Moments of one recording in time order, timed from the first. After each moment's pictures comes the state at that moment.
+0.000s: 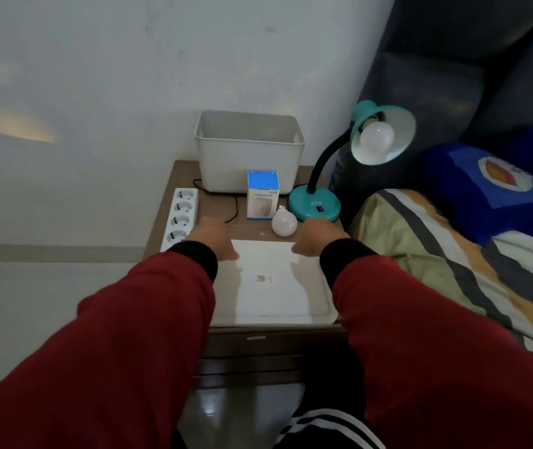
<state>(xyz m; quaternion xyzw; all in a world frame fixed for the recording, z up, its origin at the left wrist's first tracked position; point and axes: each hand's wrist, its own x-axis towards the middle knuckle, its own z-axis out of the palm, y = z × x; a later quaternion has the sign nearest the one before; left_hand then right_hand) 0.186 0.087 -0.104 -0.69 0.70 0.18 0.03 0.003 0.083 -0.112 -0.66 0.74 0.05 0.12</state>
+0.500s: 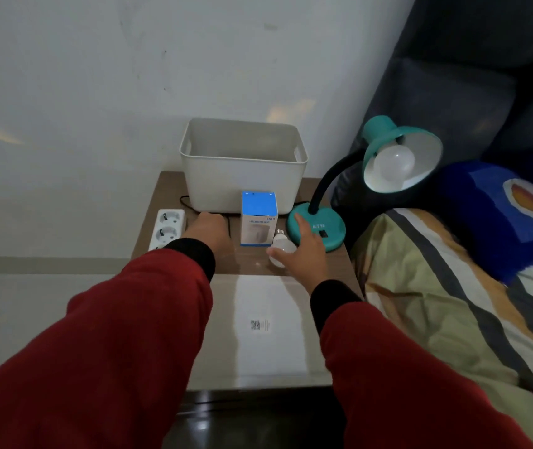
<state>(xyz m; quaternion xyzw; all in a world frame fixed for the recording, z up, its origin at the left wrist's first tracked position) 0.173 -0.007 -0.105 -0.69 0.71 0.15 0.01 0.009 0.032 -0.141 -0.55 0.72 -0.29 0.31</state>
